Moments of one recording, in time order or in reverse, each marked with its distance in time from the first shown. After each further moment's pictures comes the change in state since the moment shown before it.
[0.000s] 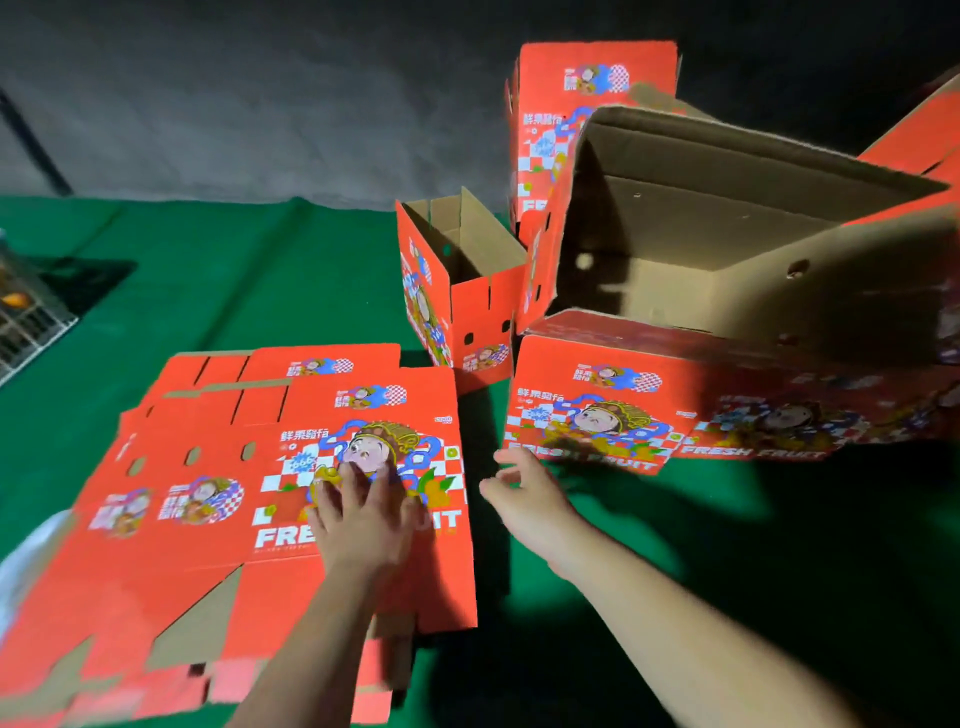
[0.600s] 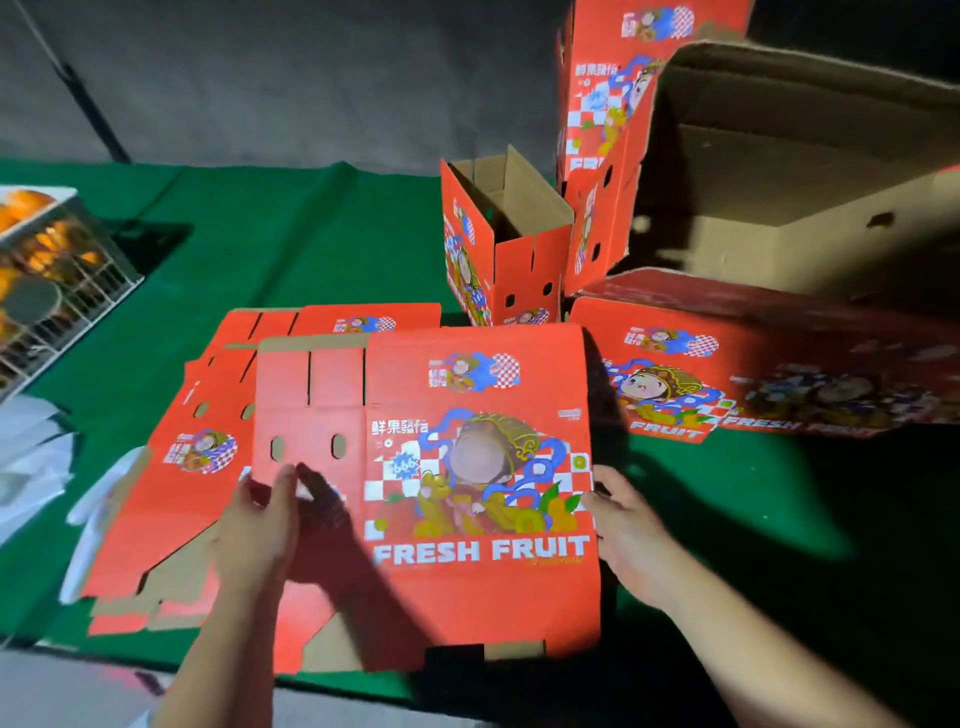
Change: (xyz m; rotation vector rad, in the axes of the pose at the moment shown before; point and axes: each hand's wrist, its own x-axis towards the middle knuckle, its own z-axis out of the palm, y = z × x) left_hand -0.032 -0.133 -0.051 -0.589 0.222 -0.426; right_hand -0.020 0.095 -0.019 0.556 -0.072 0.126
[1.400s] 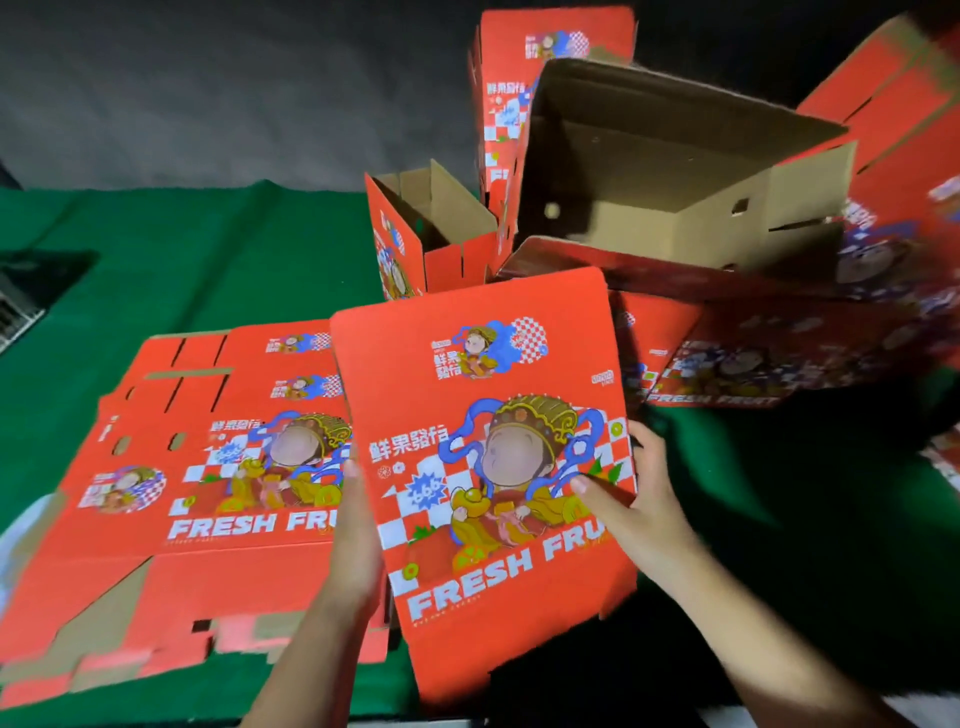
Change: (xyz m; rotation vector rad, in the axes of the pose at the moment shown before) left_hand -0.118 0.076 0.074 -0.804 -0.643 0.092; right_hand -0.054 -0.017 -0.059 -0.328 0.231 -0.561
